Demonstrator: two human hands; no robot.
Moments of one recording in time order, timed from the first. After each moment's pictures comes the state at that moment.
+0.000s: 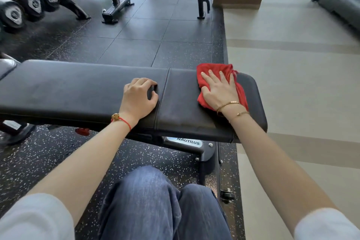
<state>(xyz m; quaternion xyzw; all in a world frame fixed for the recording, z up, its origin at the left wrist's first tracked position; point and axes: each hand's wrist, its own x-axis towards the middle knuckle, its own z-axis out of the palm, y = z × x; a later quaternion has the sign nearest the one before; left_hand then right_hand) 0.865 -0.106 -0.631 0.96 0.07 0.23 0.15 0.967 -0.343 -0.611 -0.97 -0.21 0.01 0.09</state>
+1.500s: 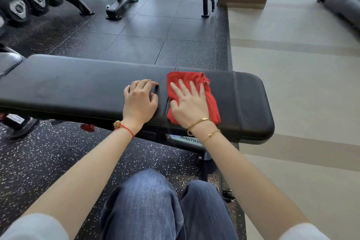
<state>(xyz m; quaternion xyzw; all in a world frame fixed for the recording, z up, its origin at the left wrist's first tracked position) 0.847 -0.109 -0.637 0.95 0.15 0.23 0.16 0.889 -0.266 -0.617 -0.96 -0.28 -0.02 0.10</state>
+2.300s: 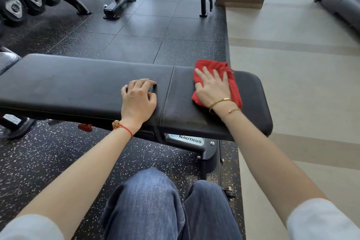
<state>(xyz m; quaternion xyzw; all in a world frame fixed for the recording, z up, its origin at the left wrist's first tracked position) 0.847 -0.111 -0.639 0.95 0.15 0.24 0.16 0.959 -0.308 -0.612 -0.97 -0.21 0.00 0.09</state>
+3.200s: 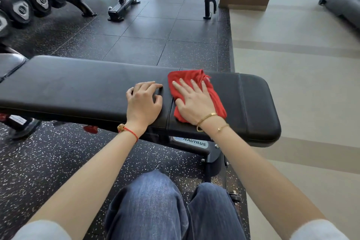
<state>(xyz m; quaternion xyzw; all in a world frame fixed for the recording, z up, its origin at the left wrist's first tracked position) 0.848 -0.105 -0.642 0.94 0.16 0.24 0.16 0.907 -0.266 -0.614 -0.94 -0.32 0.00 0.11</state>
